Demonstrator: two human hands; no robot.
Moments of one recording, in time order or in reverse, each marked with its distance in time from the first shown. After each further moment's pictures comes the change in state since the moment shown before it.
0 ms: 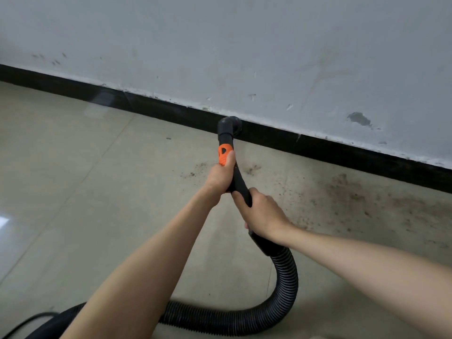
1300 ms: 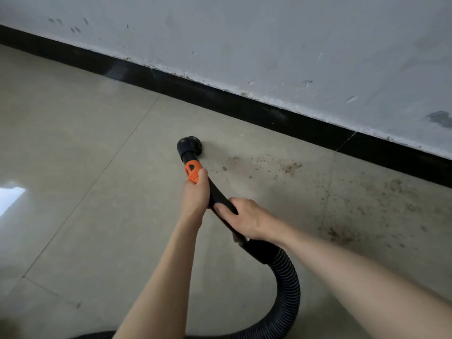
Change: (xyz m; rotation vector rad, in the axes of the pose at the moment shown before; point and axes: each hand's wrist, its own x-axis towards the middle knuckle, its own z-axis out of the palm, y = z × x) left_hand 0.023 -0.061 -0.115 -0.122 0.376 -0.109; right_hand 0.058 -0.064 0.080 0.090 -0.452 -0.080
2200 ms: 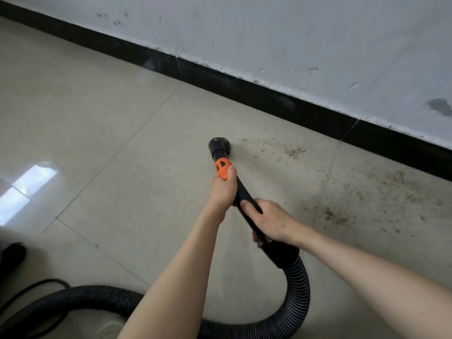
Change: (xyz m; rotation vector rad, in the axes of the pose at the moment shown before) left_hand -0.077 -0.042 0.019 -0.032 -0.118 0.014; right_hand -0.075 0.053 0.021 0.061 0.026 -0.007
